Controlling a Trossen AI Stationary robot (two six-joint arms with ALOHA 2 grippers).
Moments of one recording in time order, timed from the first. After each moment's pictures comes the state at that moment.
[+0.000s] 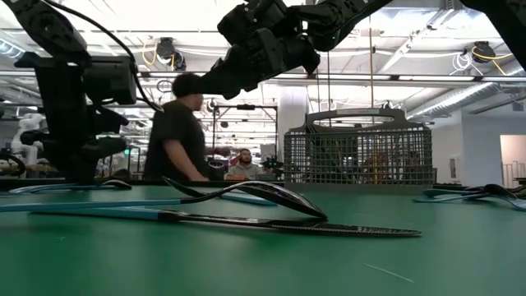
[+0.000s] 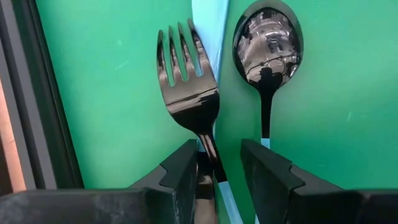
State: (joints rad) left arm 0.26 1.11 0.39 -0.72 -0.38 -0.93; right arm -0.16 2.01 1.48 -0.01 -0.55 -0.39
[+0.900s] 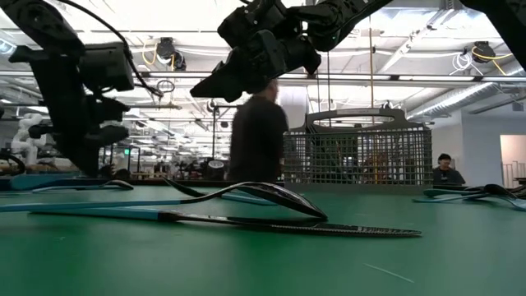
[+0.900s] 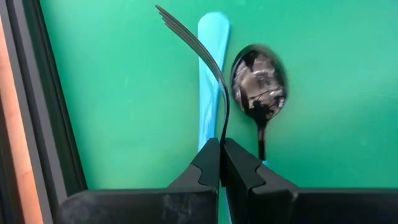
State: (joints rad) left arm 0.26 0.99 0.39 -0.72 -0.44 -0.85; right arm -0.16 2.01 1.48 -0.03 -0.55 -0.38
